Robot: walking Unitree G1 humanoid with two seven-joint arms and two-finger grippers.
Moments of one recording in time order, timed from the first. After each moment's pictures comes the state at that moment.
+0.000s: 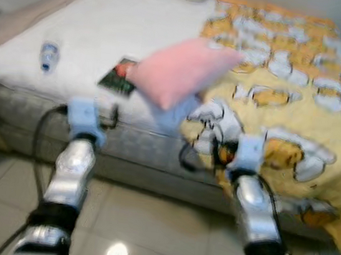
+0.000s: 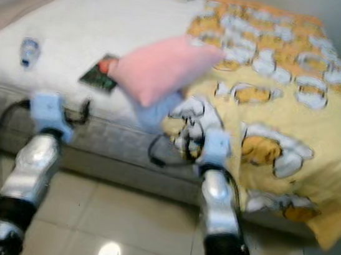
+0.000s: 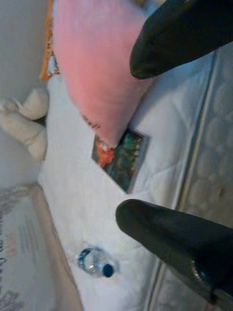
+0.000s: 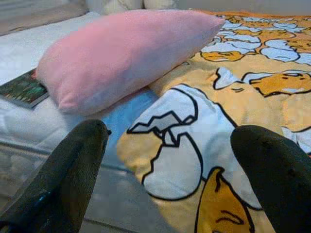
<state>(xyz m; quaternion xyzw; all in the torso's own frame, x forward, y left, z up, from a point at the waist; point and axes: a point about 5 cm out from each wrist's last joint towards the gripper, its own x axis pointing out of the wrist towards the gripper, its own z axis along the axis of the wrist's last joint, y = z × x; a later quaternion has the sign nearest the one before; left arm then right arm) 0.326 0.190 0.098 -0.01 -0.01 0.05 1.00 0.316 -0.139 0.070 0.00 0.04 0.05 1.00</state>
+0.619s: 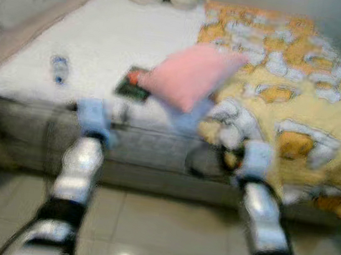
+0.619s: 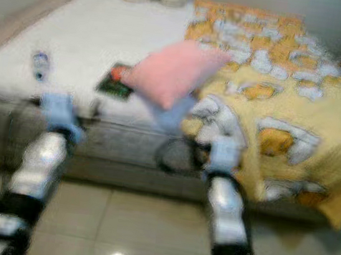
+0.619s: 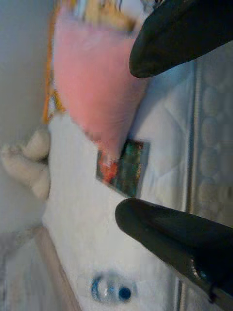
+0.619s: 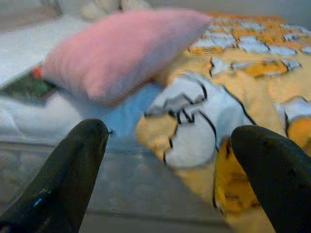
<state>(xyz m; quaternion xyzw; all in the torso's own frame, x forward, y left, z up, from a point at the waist) 0.333 0.159 0.096 -0.01 0.00 -0.03 1.00 0.302 -0.163 0.055 0.00 0.05 0.02 1.00</state>
